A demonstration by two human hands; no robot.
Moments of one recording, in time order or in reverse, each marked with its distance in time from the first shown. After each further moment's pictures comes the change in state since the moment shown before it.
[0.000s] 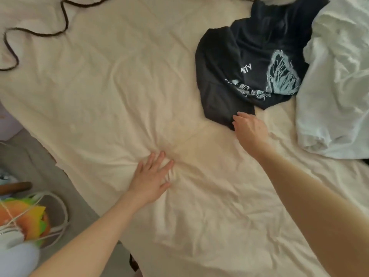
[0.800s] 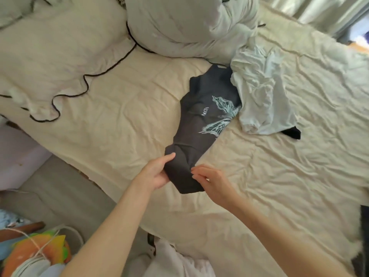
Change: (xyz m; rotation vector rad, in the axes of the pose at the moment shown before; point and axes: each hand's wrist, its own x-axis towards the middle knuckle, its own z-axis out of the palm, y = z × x) left_hand -0.178 0.066 -0.147 -2.010 -0.239 -0.302; right_hand -0.279 -0.119 -0.126 0.804 0.130 -0.162
